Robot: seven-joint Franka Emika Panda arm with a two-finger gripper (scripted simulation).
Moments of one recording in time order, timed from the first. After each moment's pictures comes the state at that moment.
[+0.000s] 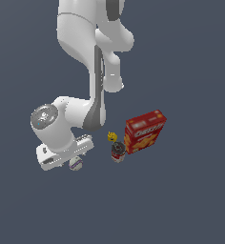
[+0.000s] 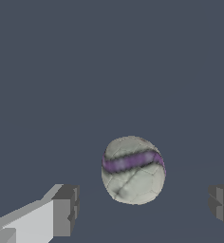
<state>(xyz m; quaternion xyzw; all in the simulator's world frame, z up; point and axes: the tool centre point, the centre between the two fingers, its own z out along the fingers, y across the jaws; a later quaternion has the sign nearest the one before) 0.094 -0.172 0.086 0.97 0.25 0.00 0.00</state>
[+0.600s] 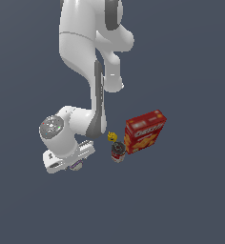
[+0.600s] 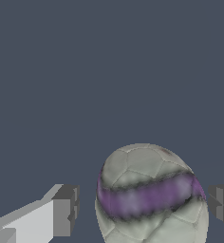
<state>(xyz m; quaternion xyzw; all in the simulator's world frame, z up) 0.093 -0.172 0.039 0.97 0.26 0.00 0.00</state>
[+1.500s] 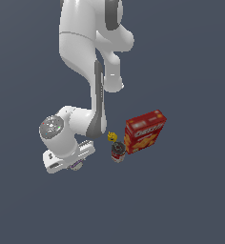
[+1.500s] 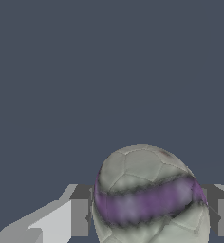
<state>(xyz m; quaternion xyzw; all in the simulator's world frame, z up) 0.093 -0.172 0.040 0.97 0.26 0.00 0.00</state>
